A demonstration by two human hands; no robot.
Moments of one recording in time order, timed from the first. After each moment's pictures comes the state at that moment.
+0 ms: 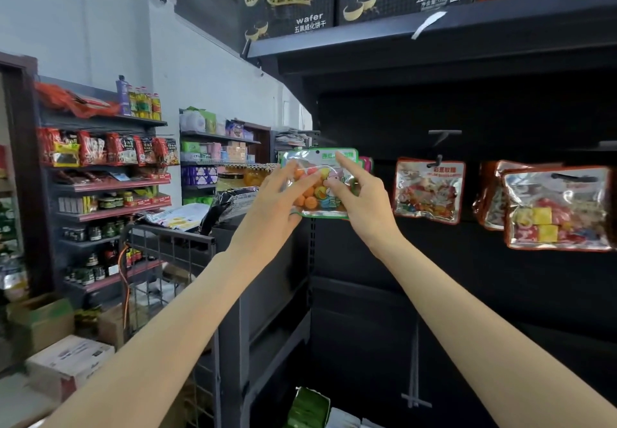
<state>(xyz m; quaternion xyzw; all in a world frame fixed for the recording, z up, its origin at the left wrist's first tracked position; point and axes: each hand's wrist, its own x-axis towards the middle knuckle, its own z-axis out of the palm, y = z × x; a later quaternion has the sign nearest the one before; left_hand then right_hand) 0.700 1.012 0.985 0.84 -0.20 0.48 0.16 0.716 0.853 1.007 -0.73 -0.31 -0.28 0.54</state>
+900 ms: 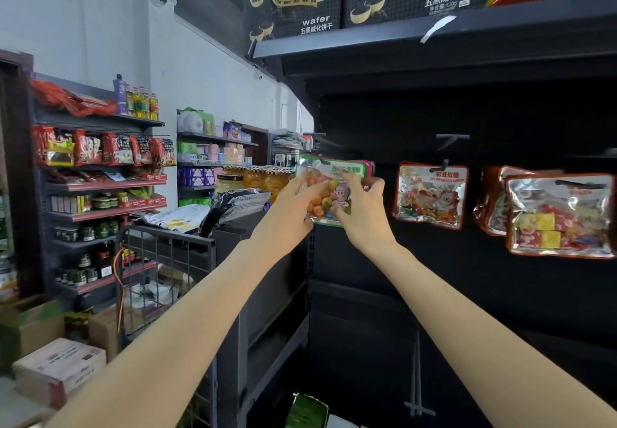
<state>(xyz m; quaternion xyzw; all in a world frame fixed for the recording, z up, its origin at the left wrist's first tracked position) 0.725 0.999 0.992 0.90 -0.17 0.37 0.17 0.747 0.860 0.993 -0.84 -0.22 -0.33 0.36</state>
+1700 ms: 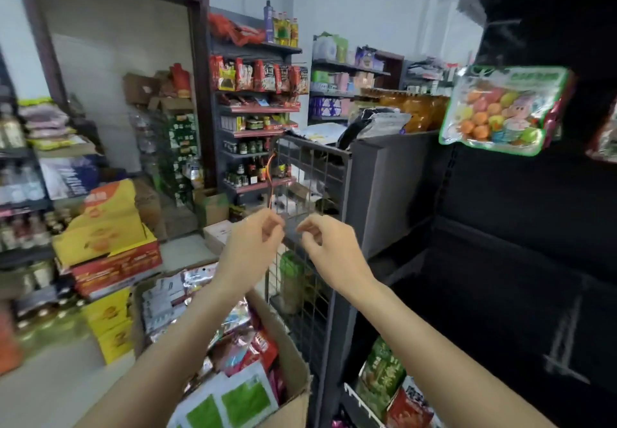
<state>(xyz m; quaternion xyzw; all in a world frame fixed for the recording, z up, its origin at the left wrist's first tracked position) 0.565 1.130 0.842 0.85 0.19 0.38 0.30 0.641 1.004 0.858 -0.80 -0.45 -0.08 0.39</state>
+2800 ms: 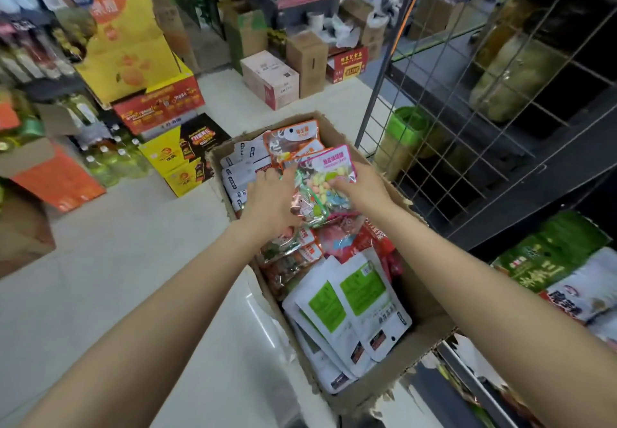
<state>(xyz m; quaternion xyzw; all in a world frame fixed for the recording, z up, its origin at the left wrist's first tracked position) 0.529 1.351 0.615 0.95 0.28 -0.03 0.11 0.658 1.237 0.620 -0.83 -0.26 0.25 0.42</state>
